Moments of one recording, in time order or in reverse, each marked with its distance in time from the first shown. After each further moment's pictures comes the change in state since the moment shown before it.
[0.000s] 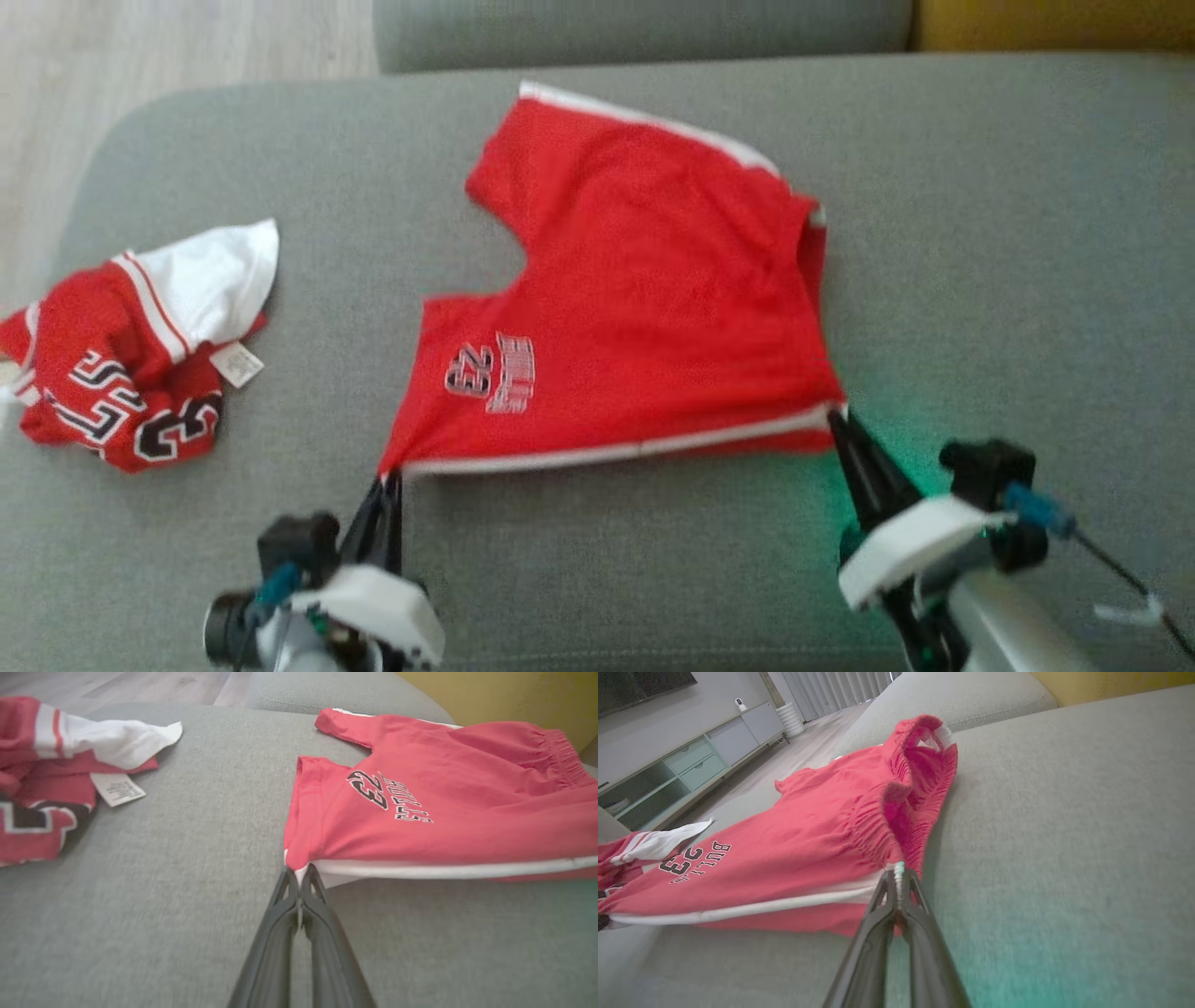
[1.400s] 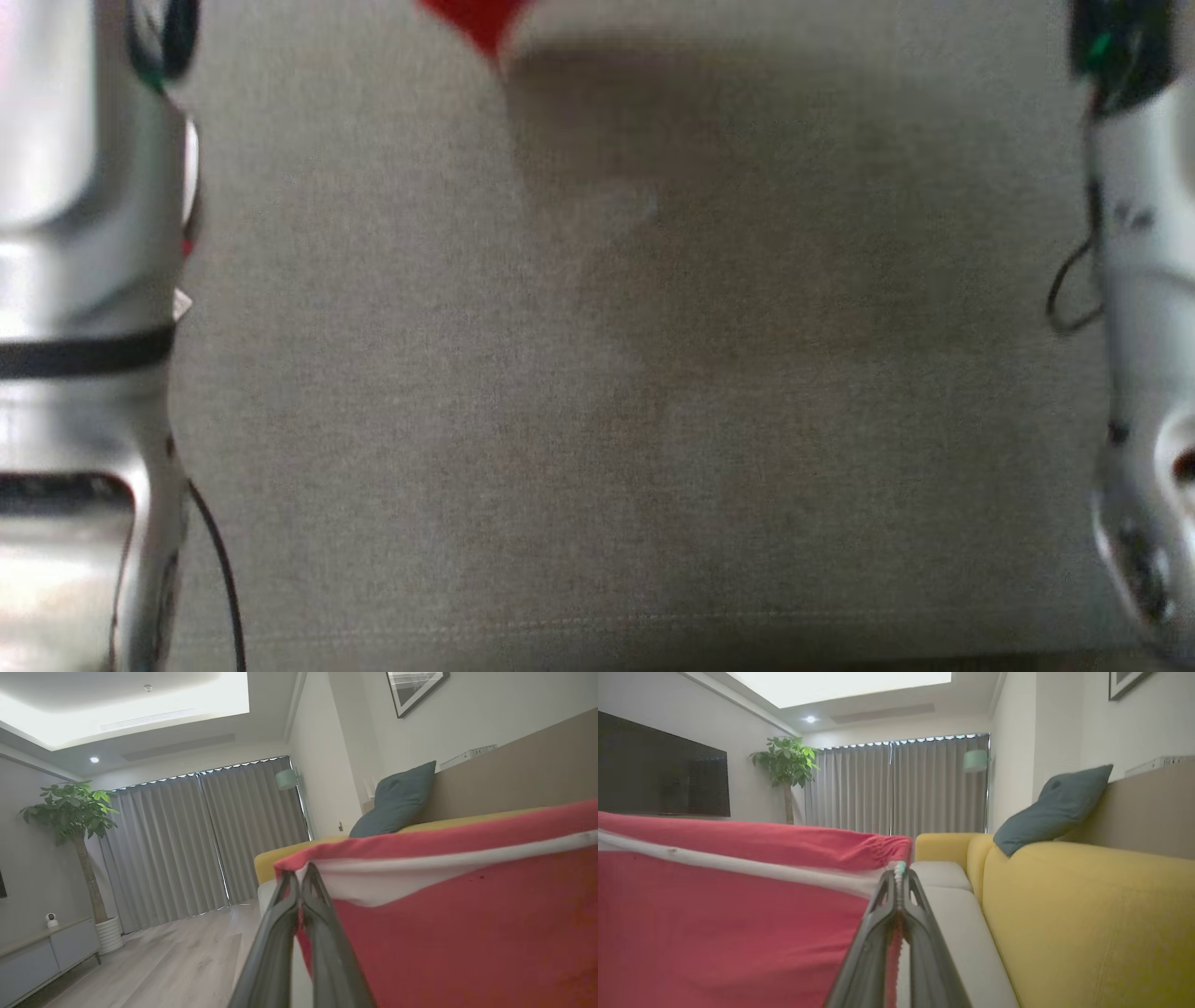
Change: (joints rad) left arm -1.040 0.123 0.001 0.005 0.178 -0.075 0.001; right arm -0.788 0.026 -0.274 -0.185 -0.282 0.000 0.148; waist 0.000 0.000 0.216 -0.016
